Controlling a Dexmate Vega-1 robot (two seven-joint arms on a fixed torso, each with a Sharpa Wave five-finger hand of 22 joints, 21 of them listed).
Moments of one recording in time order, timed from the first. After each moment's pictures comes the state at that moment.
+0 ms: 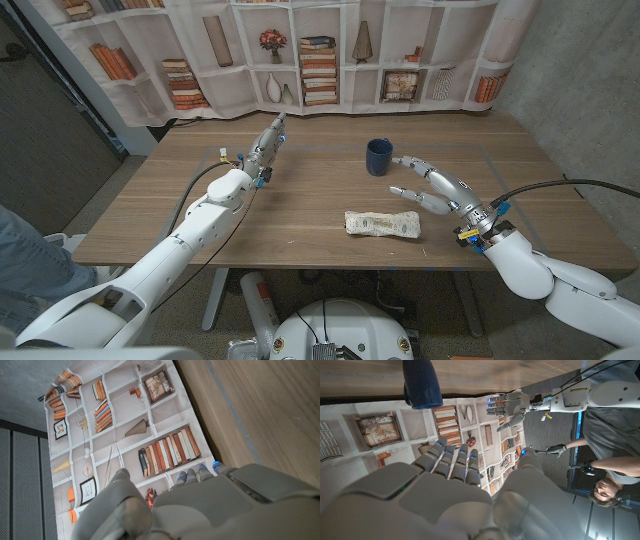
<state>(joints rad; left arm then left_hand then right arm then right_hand) 0.79 0.52 0.43 -1.39 -0.56 -0.15 0.01 0.28 -0.02 0.22 0.07 0.23 -0.17 0.09 0.20 0.18 -0.17 0.06 0.20 0.18 -0.17 0.06 0.18 0.18 -0.17 0.00 0.20 0.18 -1.49 -1.05 -0.21 -2.03 -0.32 0.29 -0.49 0.38 -0.01 0.19 -0.14 0.25 0.25 -0.03 0.20 0.18 0.26 -0.03 0.21 0.18 0.14 -0.02 0.19 0.17 0.20 -0.04 0.21 0.18</state>
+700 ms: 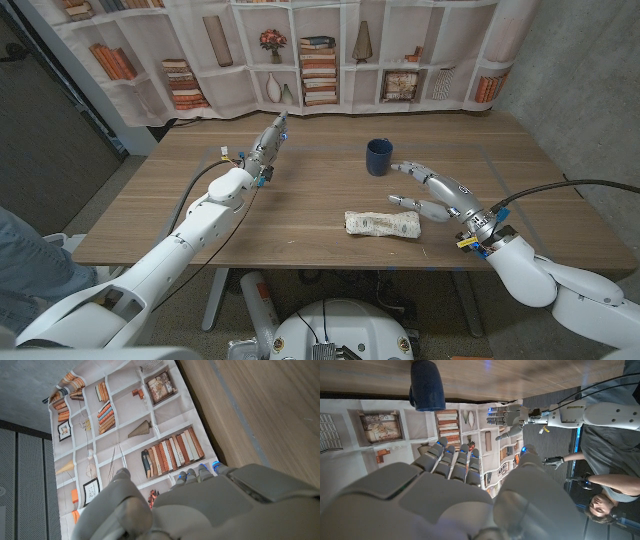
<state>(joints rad) 0.78 0.53 0.43 -1.41 -0.55 -0.16 0.01 0.28 -0.02 0.21 0.07 0.23 -0.17 0.09 0.20 0.18 -0.17 0.06 0.20 0.18 -0.17 0.06 0.18 0.18 -0.17 0.00 0.20 0.18 -1.53 -1.10 -0.20 -2.08 -0.37 0.19 -0.53 0.41 -0.02 0.19 -0.15 0.26 0.26 -0.04 0.20 0.18 0.26 -0.04 0.21 0.18 0.15 -0.03 0.19 0.17 0.20 -0.04 0.21 0.18</state>
